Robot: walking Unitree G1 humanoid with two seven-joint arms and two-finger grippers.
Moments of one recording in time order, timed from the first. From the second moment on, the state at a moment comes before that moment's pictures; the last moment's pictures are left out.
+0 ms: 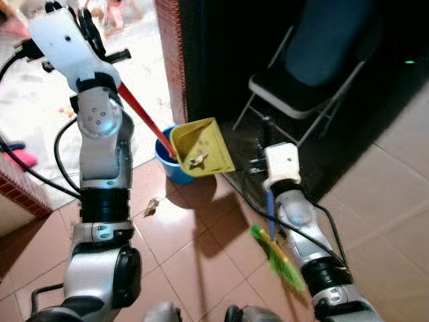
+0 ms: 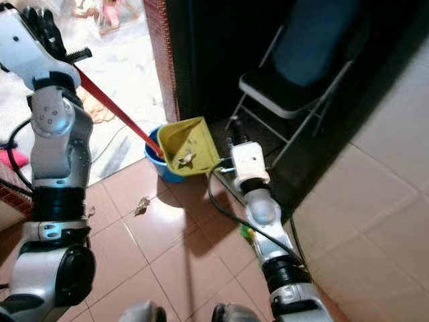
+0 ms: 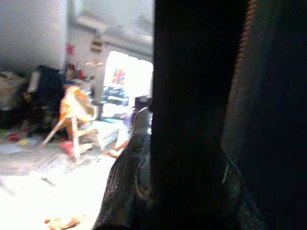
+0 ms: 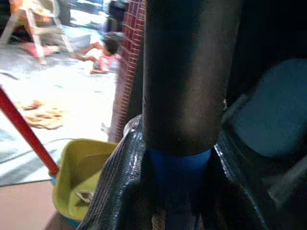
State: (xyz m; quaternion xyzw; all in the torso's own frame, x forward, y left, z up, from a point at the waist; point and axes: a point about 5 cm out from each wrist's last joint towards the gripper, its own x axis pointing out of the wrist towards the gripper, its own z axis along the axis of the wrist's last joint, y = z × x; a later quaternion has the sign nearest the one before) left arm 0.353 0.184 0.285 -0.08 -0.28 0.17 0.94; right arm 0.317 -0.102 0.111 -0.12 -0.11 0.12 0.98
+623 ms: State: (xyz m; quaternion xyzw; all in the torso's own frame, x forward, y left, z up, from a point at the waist) left arm 0.355 0.192 0.282 -0.05 -0.28 0.19 0.94; right arm 0.311 -0.097 0.112 -0.11 -0.12 0.14 0.98
